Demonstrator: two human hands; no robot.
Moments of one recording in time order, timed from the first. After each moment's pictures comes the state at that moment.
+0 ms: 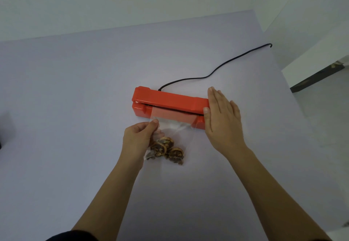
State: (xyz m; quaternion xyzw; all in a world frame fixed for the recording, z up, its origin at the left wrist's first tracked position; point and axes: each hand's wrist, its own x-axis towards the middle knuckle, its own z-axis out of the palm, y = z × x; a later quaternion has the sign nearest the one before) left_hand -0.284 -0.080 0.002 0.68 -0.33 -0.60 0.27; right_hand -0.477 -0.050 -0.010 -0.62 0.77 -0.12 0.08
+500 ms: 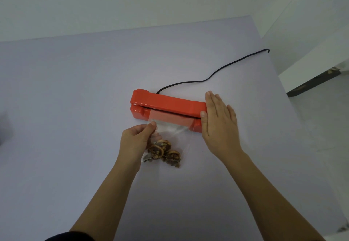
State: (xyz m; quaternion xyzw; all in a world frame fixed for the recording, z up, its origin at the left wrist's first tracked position) left_hand -0.289 -0.080 0.006 0.68 -0.32 -0.60 0.28; right_hand -0.479 -0.049 -0.013 -0.62 0.77 -0.11 0.07
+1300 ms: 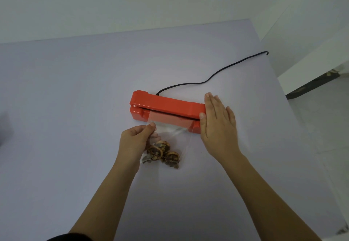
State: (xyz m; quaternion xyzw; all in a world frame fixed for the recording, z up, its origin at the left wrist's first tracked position) left_hand -0.286 -0.080 0.002 0.68 -0.32 -0.60 0.28; right_hand -0.478 -0.049 -0.016 -0.62 0.77 -0.11 0.04
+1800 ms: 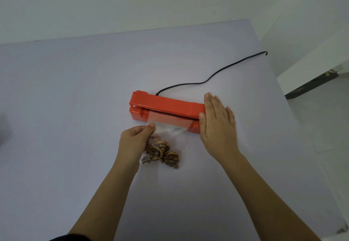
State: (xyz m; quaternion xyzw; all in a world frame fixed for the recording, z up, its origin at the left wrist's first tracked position) left_hand -0.285 -0.080 0.001 0.68 -0.32 -0.60 0.28; right_hand -0.478 -0.049 -0.018 -0.62 0.77 -0.12 0.04
